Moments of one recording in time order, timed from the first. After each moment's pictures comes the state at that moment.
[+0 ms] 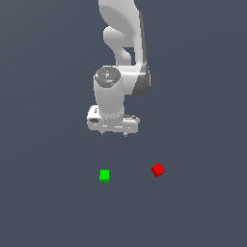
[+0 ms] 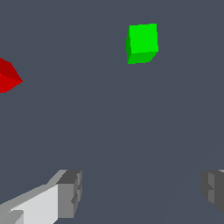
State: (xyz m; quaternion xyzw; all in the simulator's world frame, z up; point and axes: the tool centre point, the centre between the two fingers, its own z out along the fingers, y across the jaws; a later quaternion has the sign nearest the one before) arm -0.010 -0.042 0.142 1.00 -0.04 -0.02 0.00
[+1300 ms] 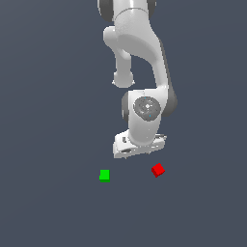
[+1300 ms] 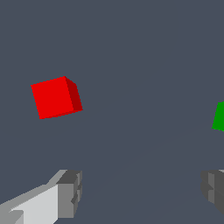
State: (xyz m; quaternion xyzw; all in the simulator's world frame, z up) arm 0.071 0.059 0.101 0.99 0.11 -0.01 0.00
